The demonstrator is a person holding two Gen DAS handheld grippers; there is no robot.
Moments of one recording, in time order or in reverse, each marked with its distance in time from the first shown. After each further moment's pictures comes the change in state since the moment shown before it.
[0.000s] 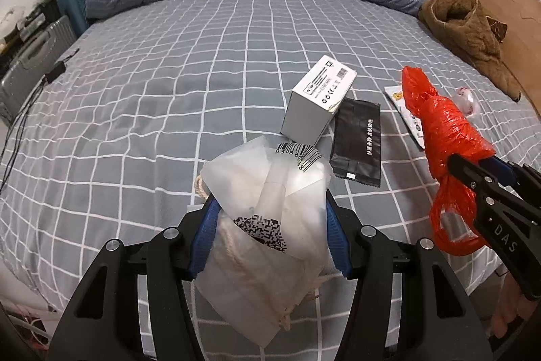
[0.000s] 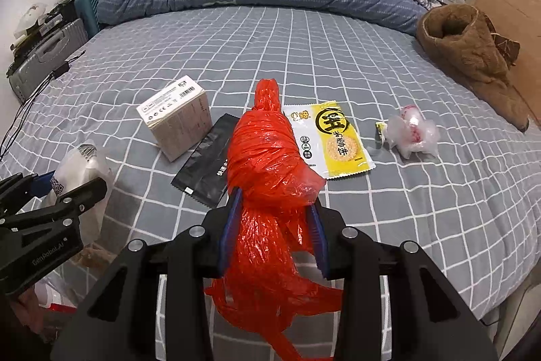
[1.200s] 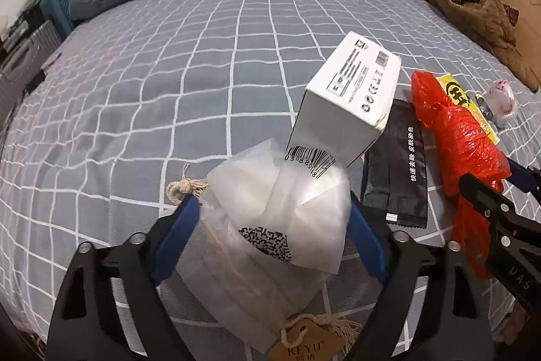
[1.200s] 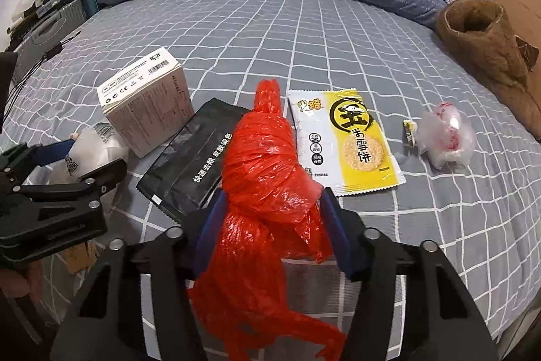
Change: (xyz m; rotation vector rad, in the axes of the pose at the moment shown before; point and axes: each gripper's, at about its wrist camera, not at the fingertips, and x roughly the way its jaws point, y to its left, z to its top) left arm 0.085 -0.004 0.026 0.031 0.049 0.012; right arm 0.069 -0.004 0.007 -0.048 0.064 0.022
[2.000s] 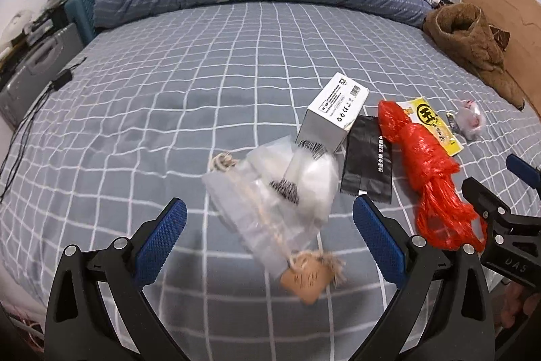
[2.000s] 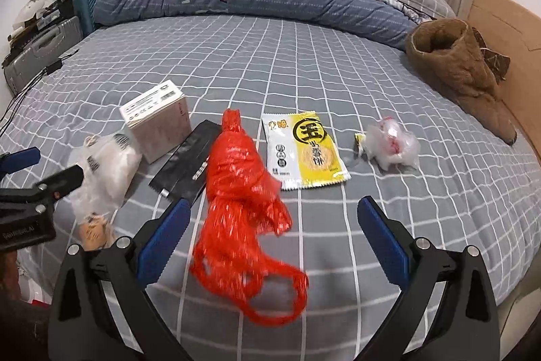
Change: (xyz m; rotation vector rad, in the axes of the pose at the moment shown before) left arm -0.075 0.013 -0.024 -0.031 -0.101 0.005; right arm -0.064 -0.009 -0.013 0.012 -0.111 -0.078
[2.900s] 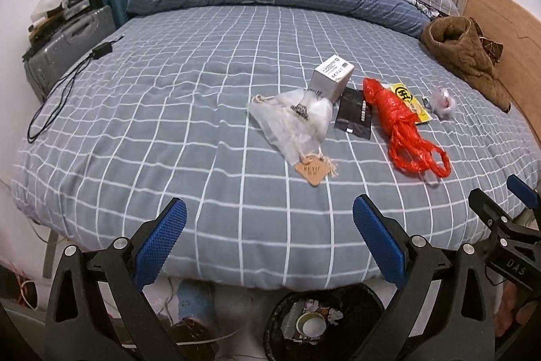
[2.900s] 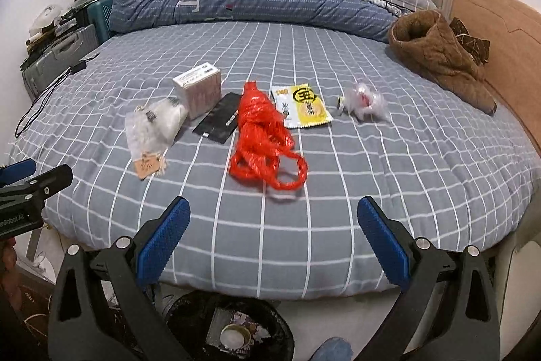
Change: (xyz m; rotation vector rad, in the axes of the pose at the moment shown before) left arm -0.110 0.017 -0.088 -0.087 -0.025 0.016; right arm -0.112 0.005 -0.078 0.044 -0.031 0.017
